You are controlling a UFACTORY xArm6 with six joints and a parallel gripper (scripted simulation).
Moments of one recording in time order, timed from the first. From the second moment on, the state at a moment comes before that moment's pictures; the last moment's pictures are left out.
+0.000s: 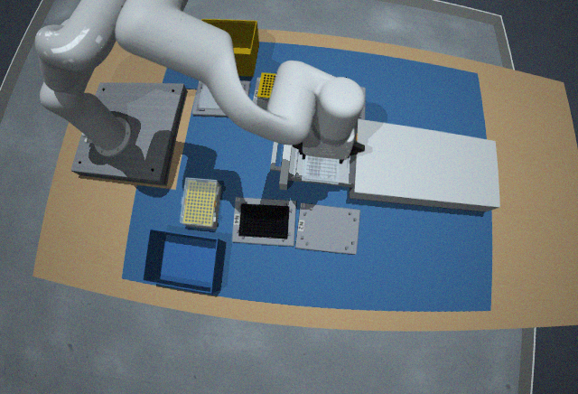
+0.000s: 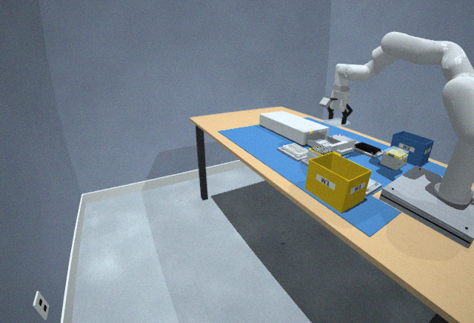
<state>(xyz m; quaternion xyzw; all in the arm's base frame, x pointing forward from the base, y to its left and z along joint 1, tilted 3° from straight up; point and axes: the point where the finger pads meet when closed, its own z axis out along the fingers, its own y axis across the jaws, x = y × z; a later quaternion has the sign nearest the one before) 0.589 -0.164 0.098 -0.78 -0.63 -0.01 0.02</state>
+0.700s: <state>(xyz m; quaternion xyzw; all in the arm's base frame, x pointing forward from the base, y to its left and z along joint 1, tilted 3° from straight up) 0.586 -0.121 0.100 -0.78 -0.63 -0.01 0.02</state>
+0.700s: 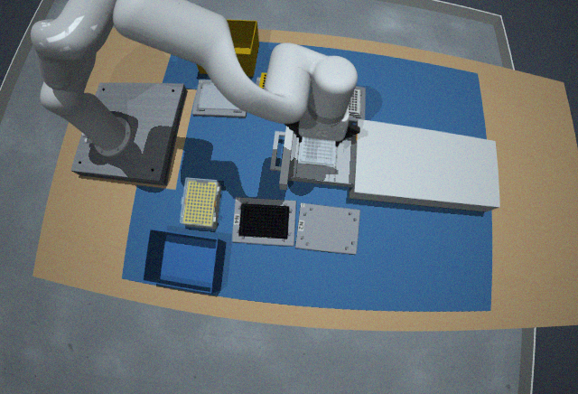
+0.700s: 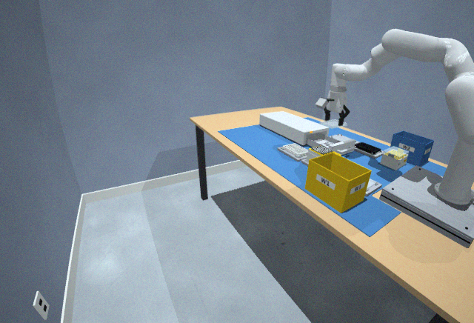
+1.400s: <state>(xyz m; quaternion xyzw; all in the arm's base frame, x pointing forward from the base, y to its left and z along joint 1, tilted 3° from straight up) 0.586 -0.122 0.081 -0.78 -0.63 -0.01 0.02</state>
